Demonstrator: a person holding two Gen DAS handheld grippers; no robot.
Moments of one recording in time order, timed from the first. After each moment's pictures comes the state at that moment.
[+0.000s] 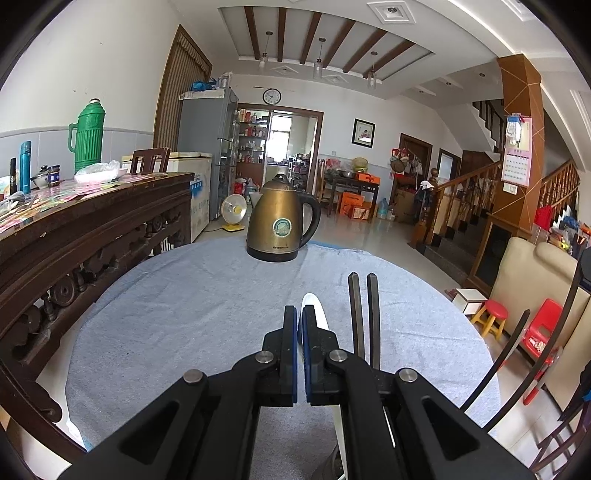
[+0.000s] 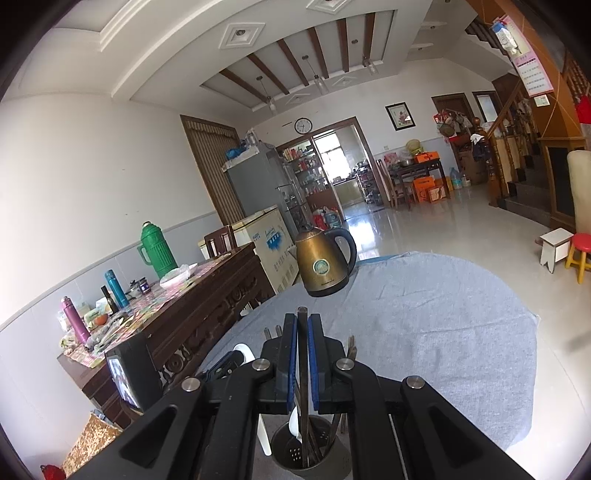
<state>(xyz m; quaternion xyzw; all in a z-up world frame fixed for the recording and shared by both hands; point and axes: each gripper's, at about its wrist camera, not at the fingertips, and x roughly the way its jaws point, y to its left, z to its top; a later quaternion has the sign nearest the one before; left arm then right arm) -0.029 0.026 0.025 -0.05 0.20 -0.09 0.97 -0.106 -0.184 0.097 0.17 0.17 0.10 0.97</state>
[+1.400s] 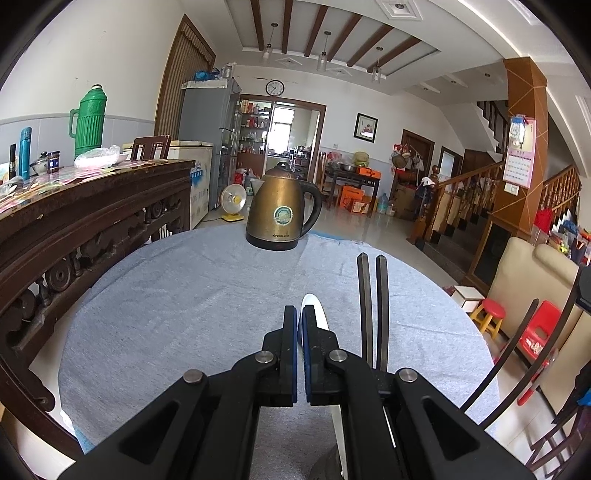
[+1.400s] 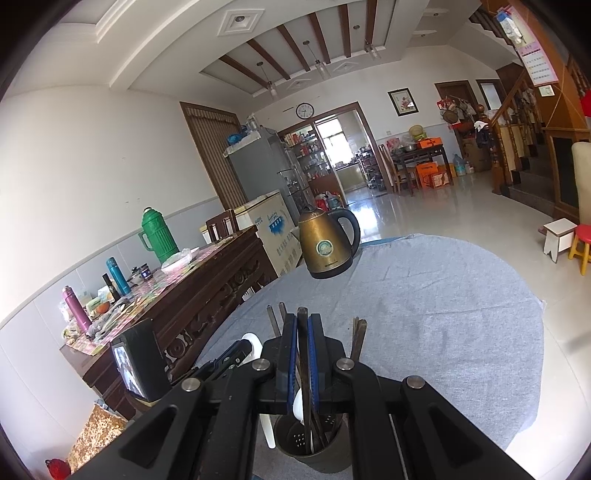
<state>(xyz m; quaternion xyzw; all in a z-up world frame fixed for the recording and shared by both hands) -0.025 0.029 0.013 -0.07 0.22 -0.10 0.97 -0.099 -0.170 0.087 0.17 0.19 0.11 0.96</state>
